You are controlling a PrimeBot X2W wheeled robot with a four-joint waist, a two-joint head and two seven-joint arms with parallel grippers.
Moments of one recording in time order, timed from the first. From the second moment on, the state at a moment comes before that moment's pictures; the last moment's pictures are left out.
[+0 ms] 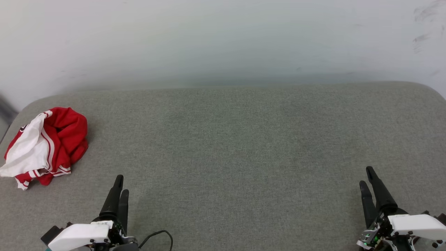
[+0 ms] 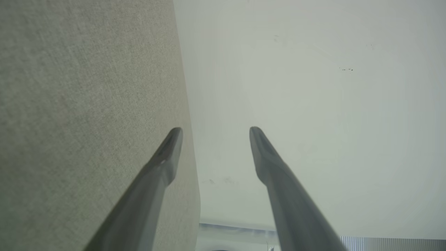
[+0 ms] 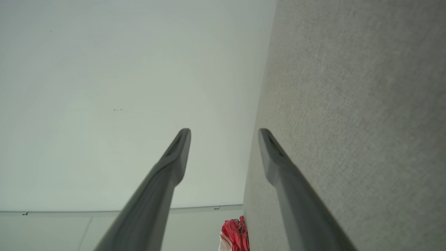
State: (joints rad) left arm -0.05 0.05 0.10 0.27 -1.59 -0.13 0.07; right arm -0.06 -0.05 -0.09 0.28 1.58 0.13 0.07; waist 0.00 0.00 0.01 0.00
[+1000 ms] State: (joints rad) left arm -0.03 0.05 0.25 0.14 -1.21 -0.13 -0.05; right arm -0.06 -0.05 -0.08 0.12 0.92 0.13 -0.05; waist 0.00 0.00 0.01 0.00
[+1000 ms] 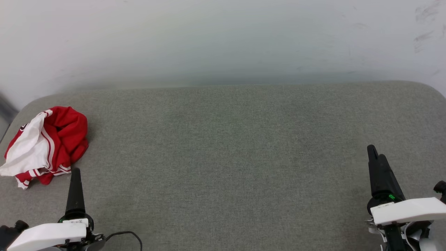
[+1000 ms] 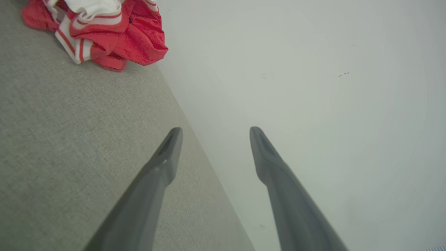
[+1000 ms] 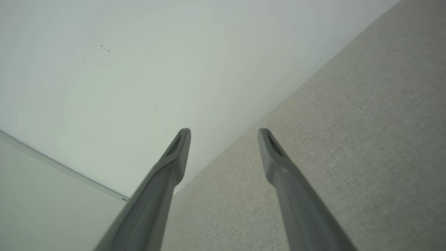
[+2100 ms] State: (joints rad) left arm 0.04 0.05 -0.04 -0.03 -0.46 -0.03 -0.15; right arm -0.06 -0.05 0.00 -0.01 0.23 0.13 -0.15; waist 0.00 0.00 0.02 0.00
